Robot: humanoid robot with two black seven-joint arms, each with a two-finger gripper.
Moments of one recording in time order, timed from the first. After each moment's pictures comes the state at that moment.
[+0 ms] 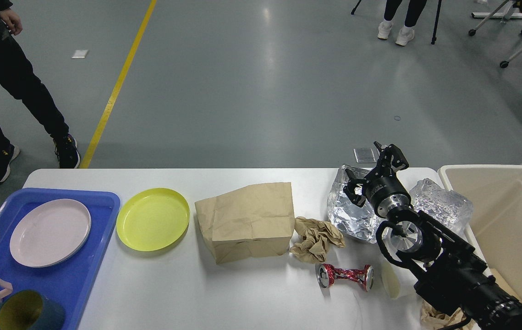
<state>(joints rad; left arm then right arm) -1.59 0.75 1.44 -0.78 0.12 -0.96 -0.09 0.54 -0.11 0.89 0.69 -0.16 0.06 0.27</state>
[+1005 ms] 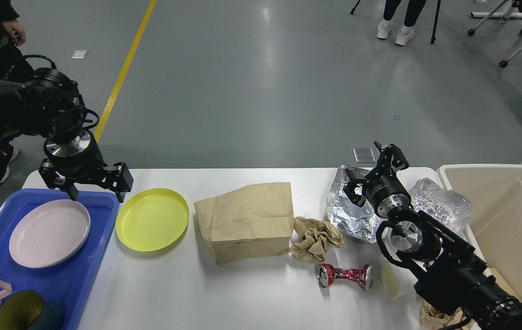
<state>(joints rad) -1.67 0.17 1.43 -0.71 0.11 -0.96 -0.09 0.54 -0.11 0.89 0.69 -0.16 0.06 0.27</state>
